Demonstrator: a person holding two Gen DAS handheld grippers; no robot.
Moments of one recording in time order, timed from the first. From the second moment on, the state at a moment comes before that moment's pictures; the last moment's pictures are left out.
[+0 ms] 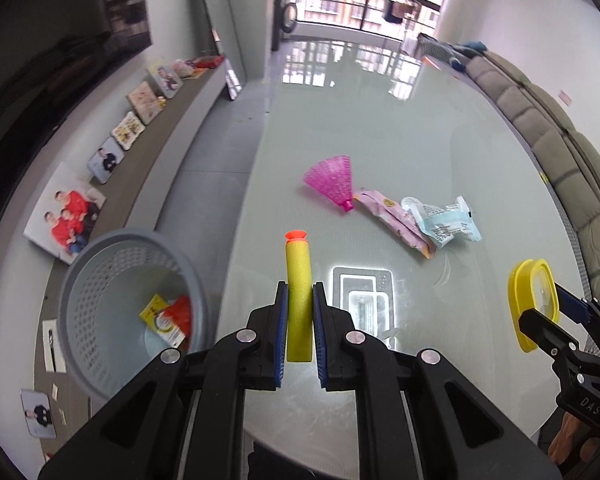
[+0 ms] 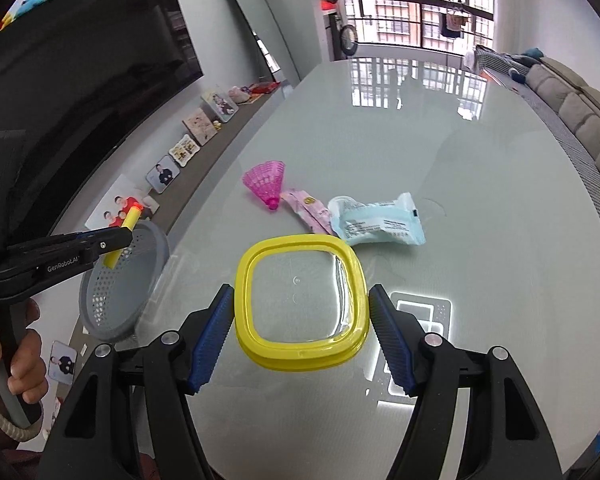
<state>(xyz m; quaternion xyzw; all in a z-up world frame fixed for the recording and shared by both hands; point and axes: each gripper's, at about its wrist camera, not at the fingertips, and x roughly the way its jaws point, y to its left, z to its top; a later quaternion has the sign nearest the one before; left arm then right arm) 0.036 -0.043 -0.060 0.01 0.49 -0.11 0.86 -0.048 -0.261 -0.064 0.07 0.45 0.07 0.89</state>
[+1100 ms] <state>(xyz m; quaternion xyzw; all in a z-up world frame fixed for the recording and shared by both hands) 0.083 0.234 -0.083 -0.03 0.52 -0.02 0.86 0.078 0.044 -0.054 0.02 0.48 0.21 0.85</state>
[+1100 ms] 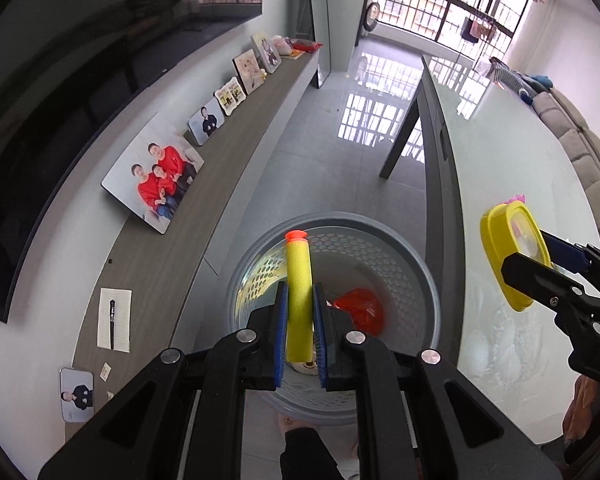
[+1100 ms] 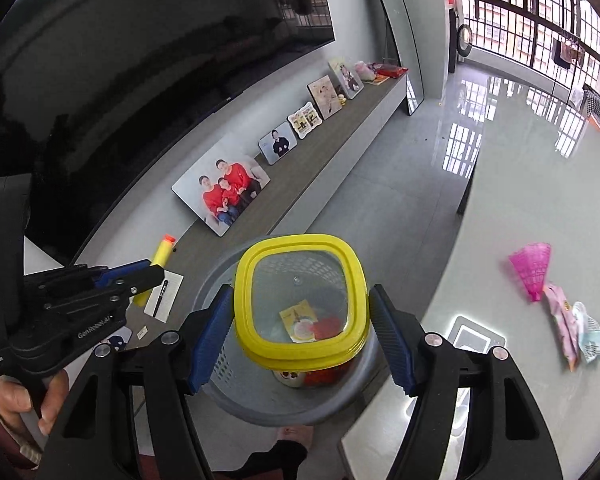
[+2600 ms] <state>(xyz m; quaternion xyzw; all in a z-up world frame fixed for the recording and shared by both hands) 0.086 0.252 -0.105 0.02 0.54 -0.08 0.84 0.062 0.062 -0.086 0.05 0.52 0.13 0.84</state>
